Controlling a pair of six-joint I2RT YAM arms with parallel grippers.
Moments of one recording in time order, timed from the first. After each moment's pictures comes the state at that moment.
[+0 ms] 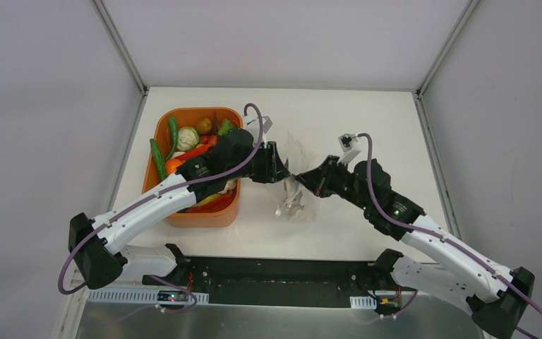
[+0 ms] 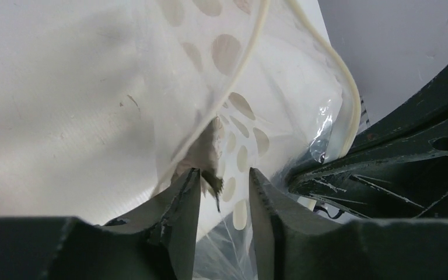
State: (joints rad) left arm -0.85 1.23 1.11 -0.37 0.08 -0.68; right arm 0.84 0.83 0.75 -0.16 -0.03 0.79
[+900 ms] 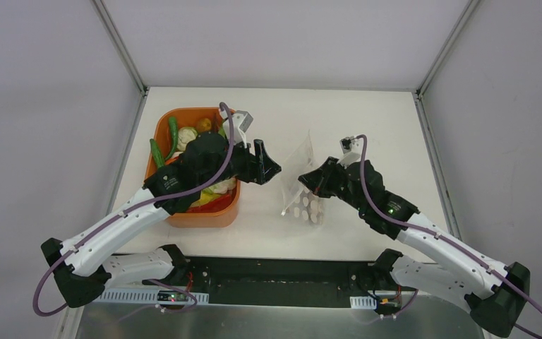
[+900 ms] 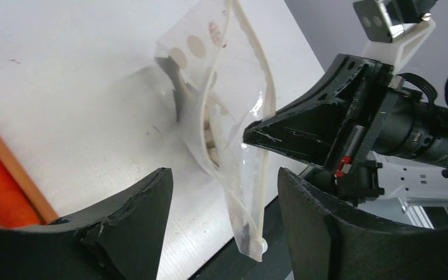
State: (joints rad) left arm -0.86 1.04 1.13 -0.42 0.00 -0.55; right arm 0.84 0.86 0.72 -0.19 0.08 0.85
